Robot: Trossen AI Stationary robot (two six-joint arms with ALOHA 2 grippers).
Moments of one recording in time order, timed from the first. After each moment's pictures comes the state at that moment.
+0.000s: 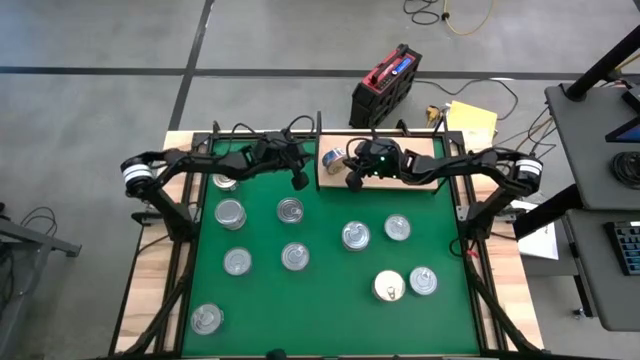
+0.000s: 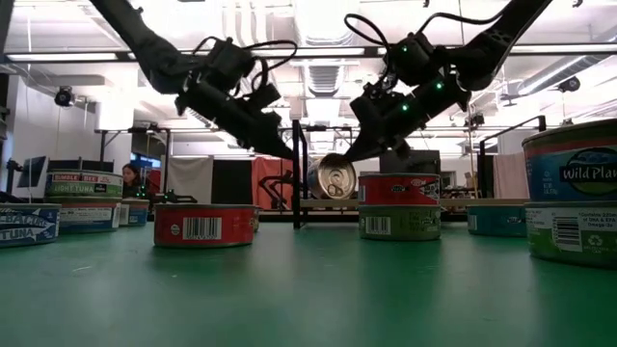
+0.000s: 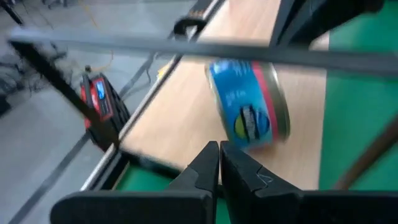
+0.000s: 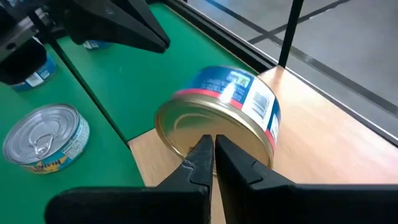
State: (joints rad) left arm 0.49 1.64 0.83 0.37 0.01 0.23; right arm -0.44 1.61 0.79 0.33 0.03 0.15
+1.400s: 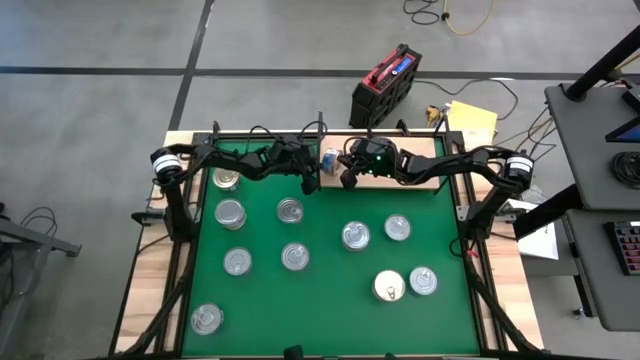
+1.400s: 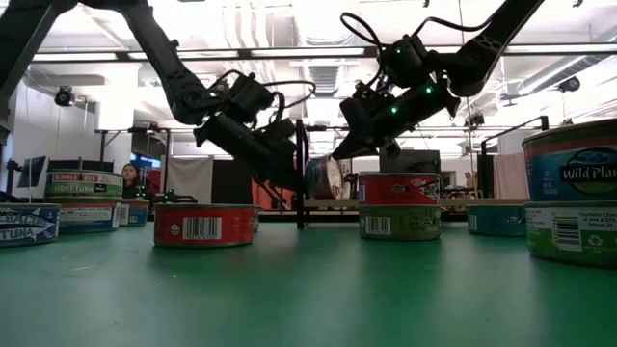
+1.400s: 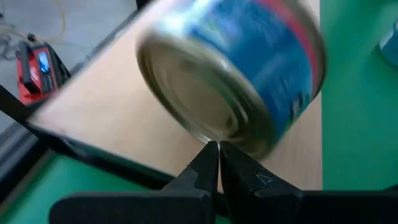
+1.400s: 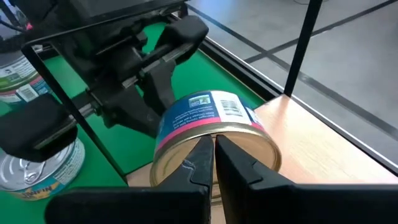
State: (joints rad) left arm 0.50 1.86 0.90 0.42 0.17 0.12; right arm -0.43 1.67 0.83 0.43 0.04 0.11
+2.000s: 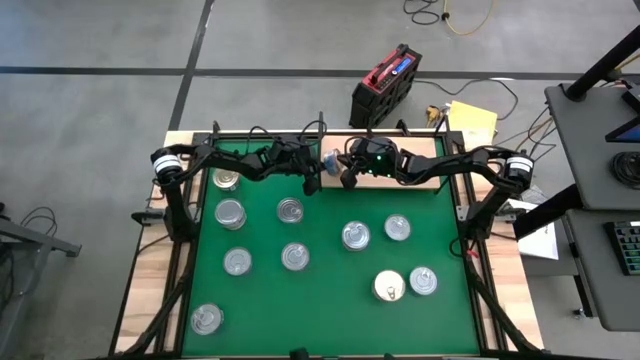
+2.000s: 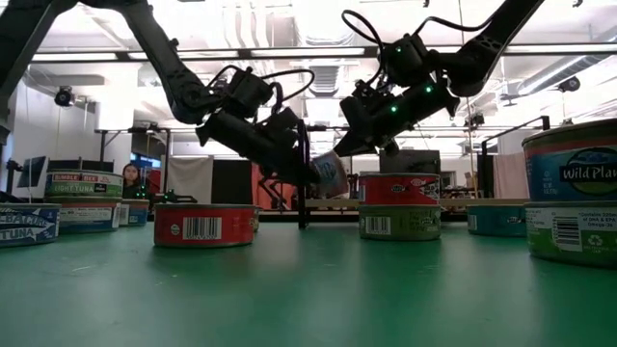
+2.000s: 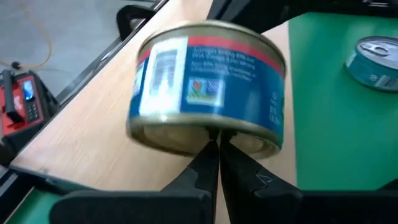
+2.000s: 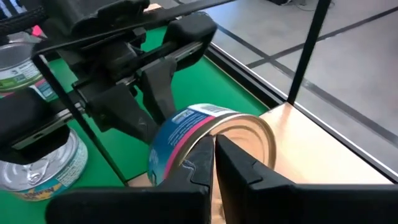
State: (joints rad) left arm 0.50 1.86 0.90 0.50 0.24 0.15; right arm -0.43 1.67 0.83 0.45 0.03 0.09
